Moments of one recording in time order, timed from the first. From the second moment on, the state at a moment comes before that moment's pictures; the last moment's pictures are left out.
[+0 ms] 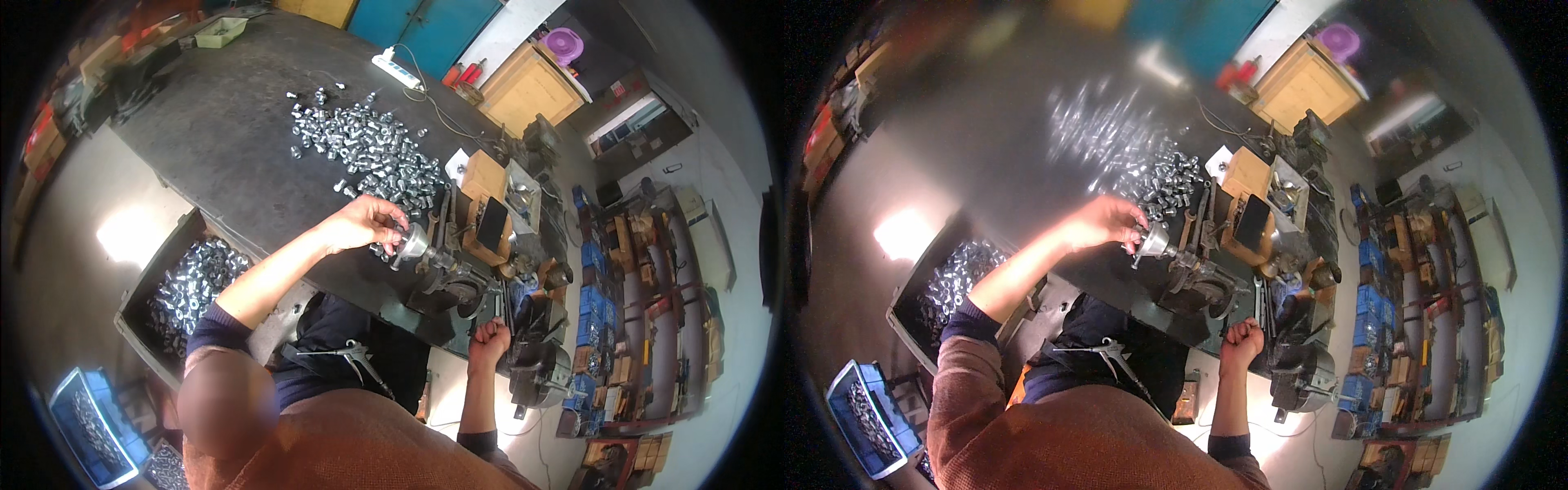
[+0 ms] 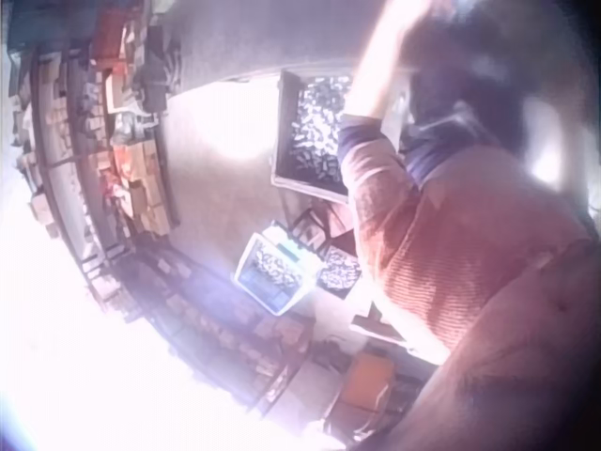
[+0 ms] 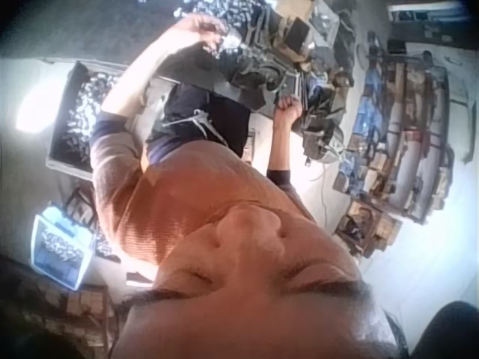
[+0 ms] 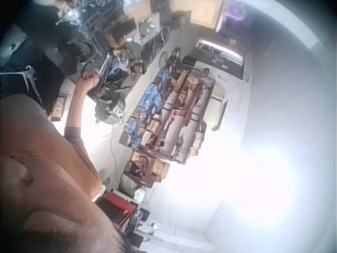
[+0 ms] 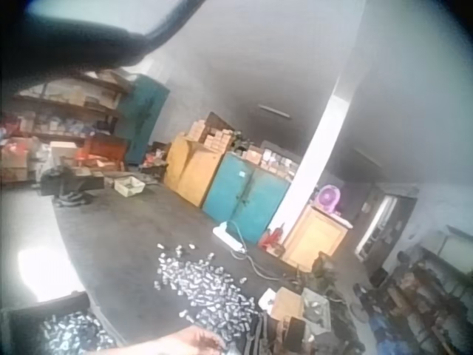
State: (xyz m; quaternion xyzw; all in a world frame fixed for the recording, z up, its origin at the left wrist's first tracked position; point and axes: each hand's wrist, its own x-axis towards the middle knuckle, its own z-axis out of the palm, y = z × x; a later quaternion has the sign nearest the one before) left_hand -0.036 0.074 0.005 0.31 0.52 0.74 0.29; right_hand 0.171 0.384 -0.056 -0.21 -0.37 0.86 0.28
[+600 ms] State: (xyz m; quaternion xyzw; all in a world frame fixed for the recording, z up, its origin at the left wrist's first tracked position) left_hand -0.022 0.086 -0.009 0.23 0.52 0.79 0.23; right_hand 0.076 0.387 -0.046 -0.43 -0.44 0.72 0.32
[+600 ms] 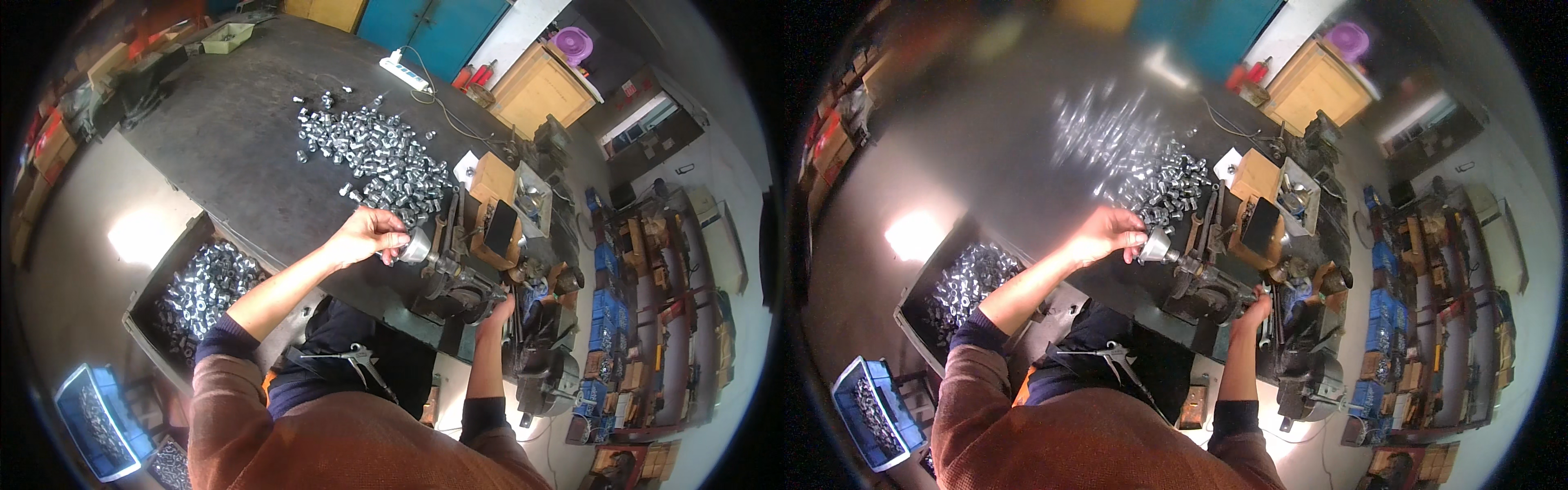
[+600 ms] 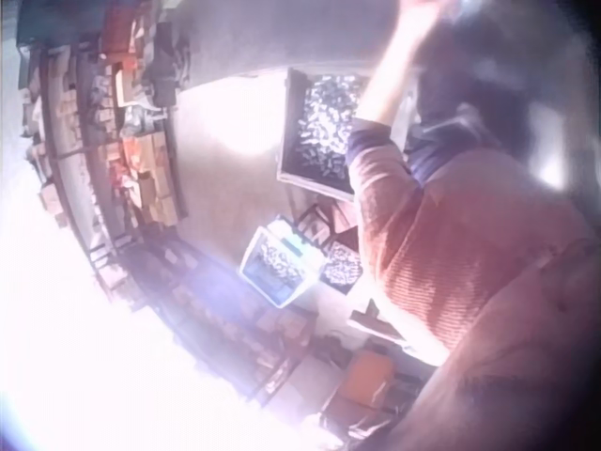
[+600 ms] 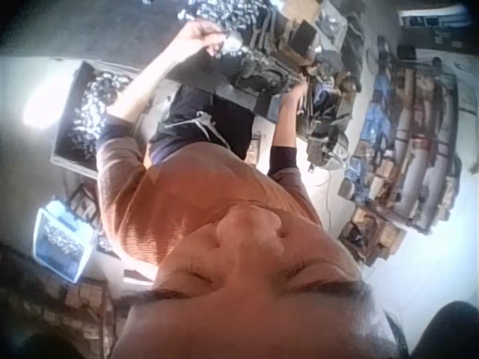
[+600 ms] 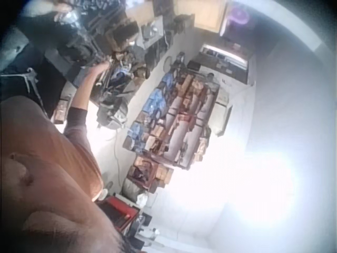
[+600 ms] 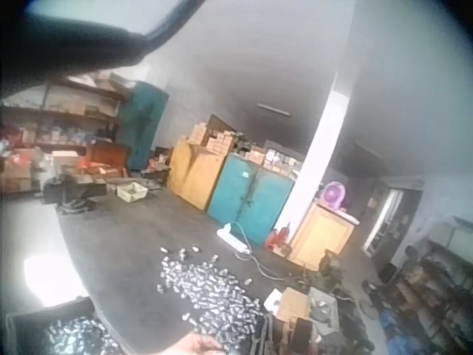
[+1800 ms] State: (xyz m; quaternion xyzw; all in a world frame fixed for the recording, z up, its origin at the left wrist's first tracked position) left_hand -0.017 0.083 -0.003 0.18 0.51 0.82 0.18; right_hand 0.082 0.411 -0.085 -0.35 -0.43 0.78 0.29
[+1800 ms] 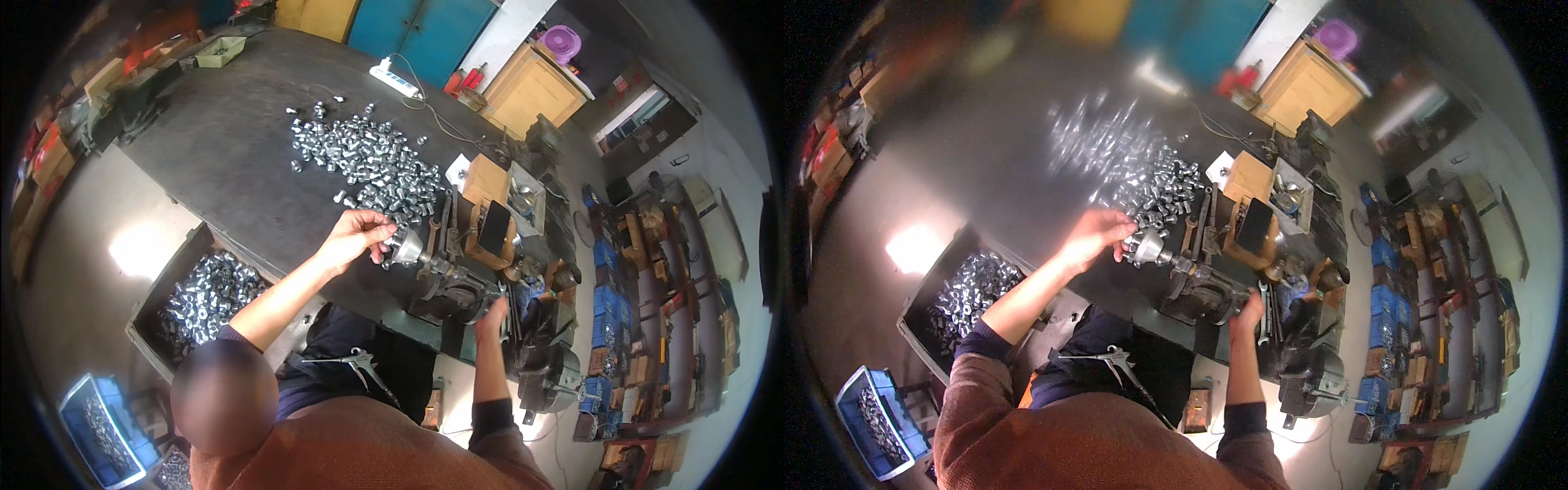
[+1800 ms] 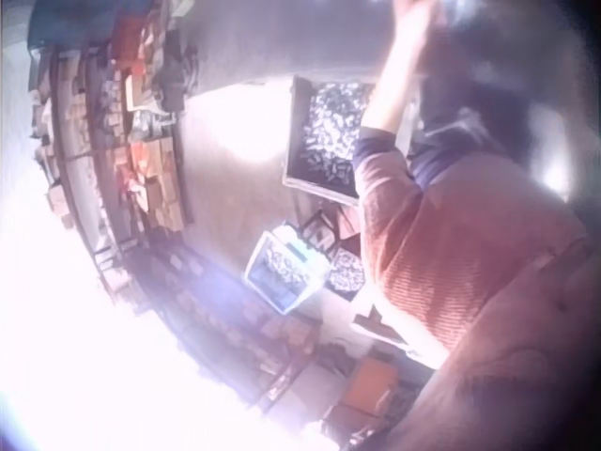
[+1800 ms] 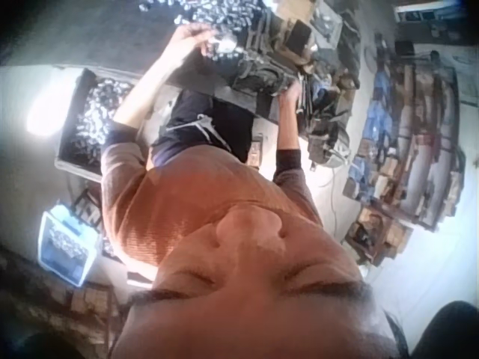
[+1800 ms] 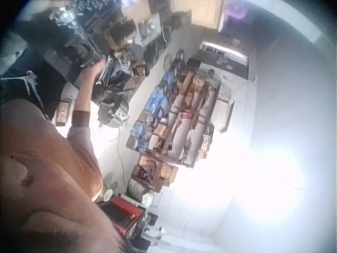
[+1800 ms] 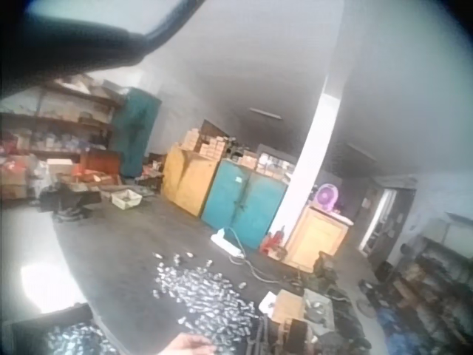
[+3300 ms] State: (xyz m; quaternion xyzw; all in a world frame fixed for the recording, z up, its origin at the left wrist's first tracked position) left_hand -0.012 0.086 -0.073 0.41 0.89 0.19 -0.05; right_hand 0.149 0.395 -0.087 -0.26 -0.39 0.84 0.27
